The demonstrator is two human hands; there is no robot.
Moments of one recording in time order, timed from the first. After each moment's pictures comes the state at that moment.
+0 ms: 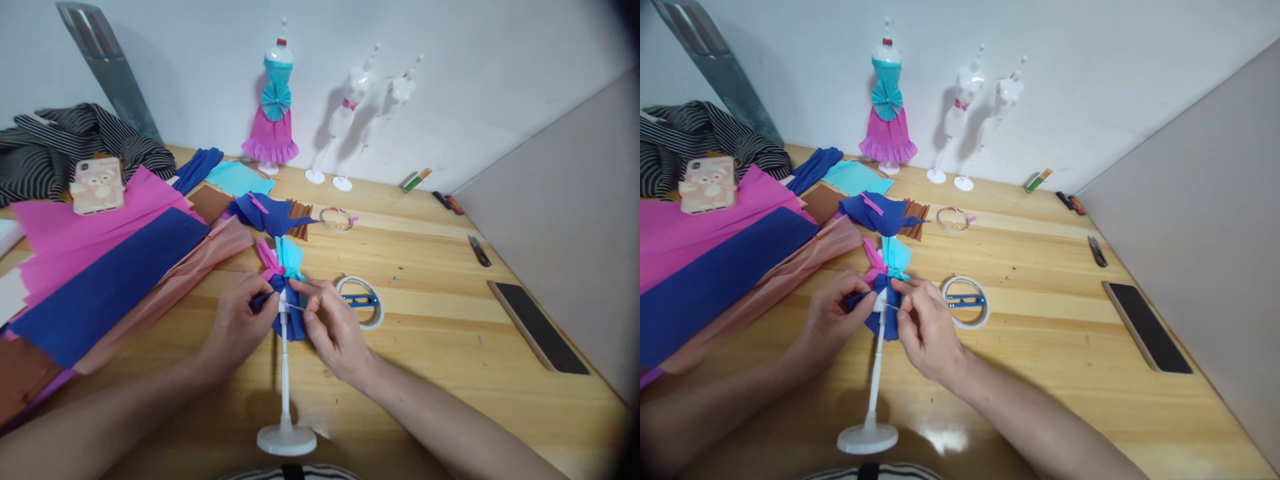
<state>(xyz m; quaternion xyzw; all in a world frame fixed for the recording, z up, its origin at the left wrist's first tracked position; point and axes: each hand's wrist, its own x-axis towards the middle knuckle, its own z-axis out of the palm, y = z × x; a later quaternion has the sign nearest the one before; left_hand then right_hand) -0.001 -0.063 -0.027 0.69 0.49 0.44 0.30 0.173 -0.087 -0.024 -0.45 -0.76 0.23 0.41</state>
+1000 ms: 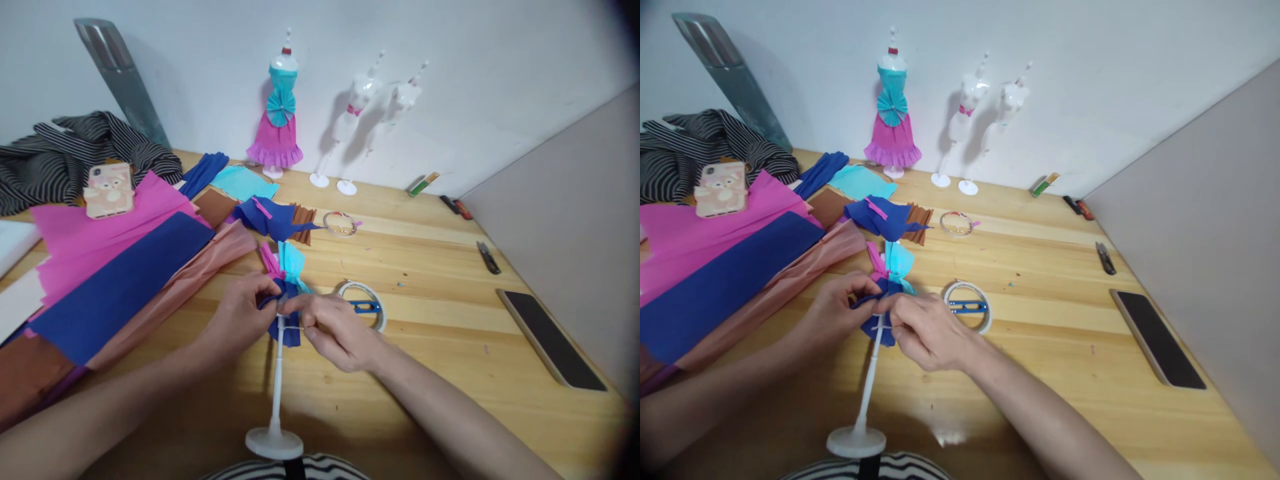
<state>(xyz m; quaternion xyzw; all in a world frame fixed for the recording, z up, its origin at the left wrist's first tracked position) -0.004 -0.048 -0.012 0.70 0.51 0.34 0.37 0.186 -0.060 -0.002 -0.25 -0.87 0.29 0.31</state>
